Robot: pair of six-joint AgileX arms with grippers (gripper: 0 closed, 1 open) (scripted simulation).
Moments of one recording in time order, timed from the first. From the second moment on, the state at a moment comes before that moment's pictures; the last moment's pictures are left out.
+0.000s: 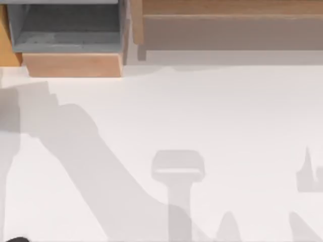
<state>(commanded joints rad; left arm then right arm) 0.28 2.33 1.79 -1.03 0.00 0.01 0.00 0.00 0.00 0.00 0.00 0.00</state>
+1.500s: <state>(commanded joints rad) 0.28 2.33 1.81 -1.05 0.00 0.01 0.00 0.00 0.00 0.00 0.00 0.00</state>
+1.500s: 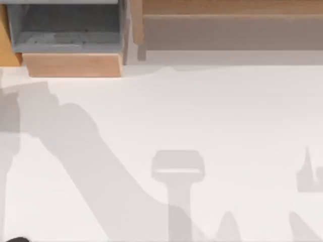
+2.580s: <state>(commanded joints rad) 0.23 2.18 1.76 -1.11 0.01 0.00 0.00 0.00 0.00 0.00 0.00 0.00</state>
